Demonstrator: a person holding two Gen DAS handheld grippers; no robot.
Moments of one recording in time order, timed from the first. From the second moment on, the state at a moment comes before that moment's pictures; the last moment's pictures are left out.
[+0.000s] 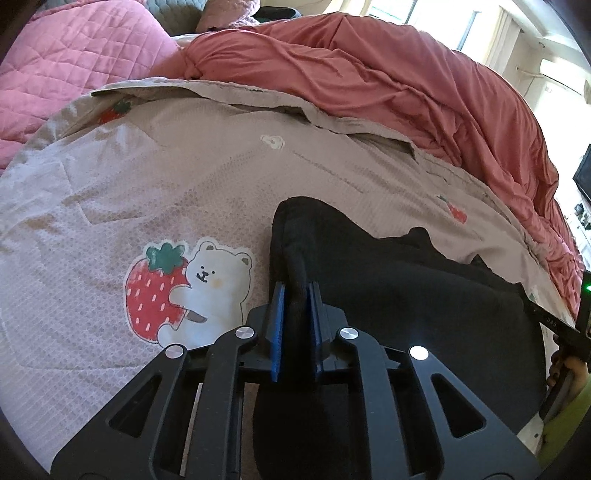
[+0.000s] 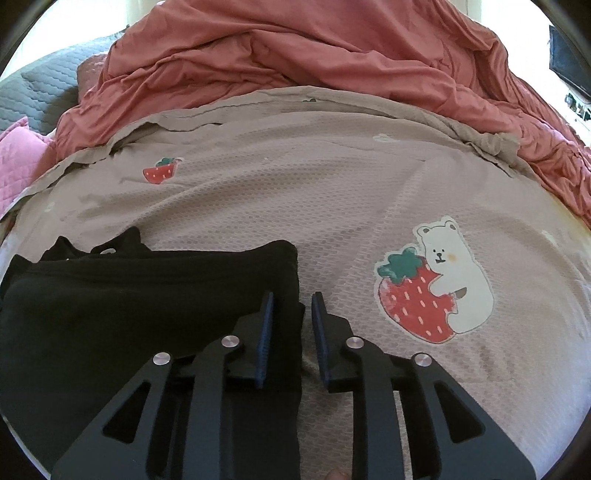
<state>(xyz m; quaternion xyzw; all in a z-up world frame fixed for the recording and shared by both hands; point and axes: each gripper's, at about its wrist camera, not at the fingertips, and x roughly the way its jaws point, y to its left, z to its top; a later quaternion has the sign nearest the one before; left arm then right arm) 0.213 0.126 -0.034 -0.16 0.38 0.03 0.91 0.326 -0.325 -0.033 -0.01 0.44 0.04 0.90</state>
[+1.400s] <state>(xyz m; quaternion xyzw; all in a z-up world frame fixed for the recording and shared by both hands) 0.154 0.101 0.005 -0.14 0.36 0.02 0.92 0.199 -0.283 0.016 -0.05 0.39 0.15 0.91</state>
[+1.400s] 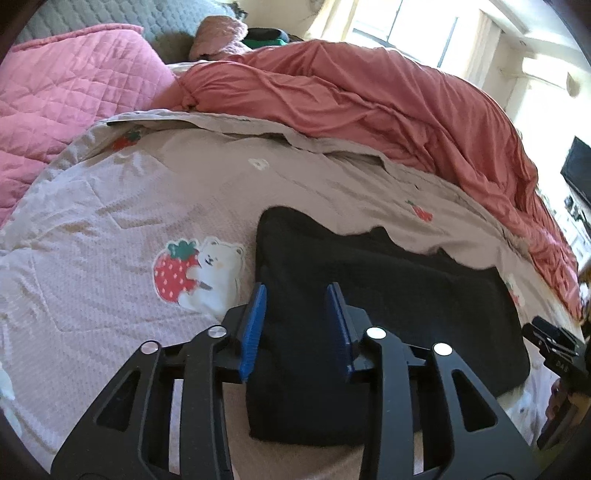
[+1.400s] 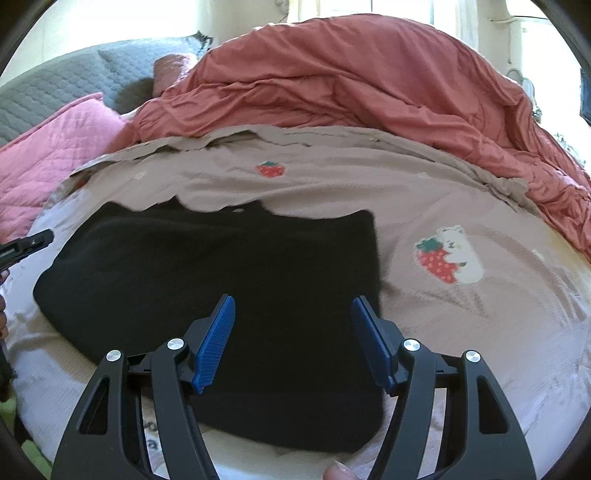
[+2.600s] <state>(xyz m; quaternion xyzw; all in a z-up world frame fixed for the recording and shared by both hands) 0.132 0.106 -0.006 -0.13 0.39 0.03 0.91 0.161 -0.252 0.036 -0.07 0.38 0.20 0.90</state>
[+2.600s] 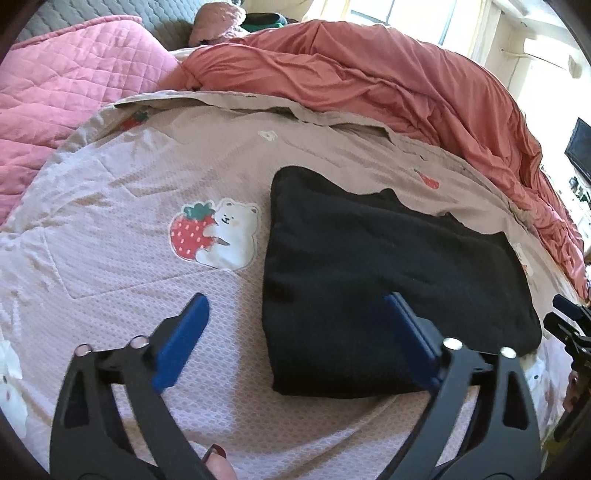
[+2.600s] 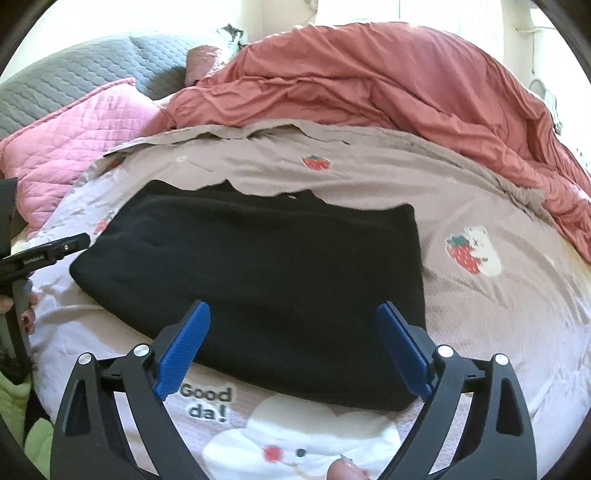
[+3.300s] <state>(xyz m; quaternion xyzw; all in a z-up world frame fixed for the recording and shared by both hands) 0.125 0.136 0.002 -0.15 0.37 0.07 0.91 0.128 -0.133 0.032 -0.14 0.37 0.30 0.87</state>
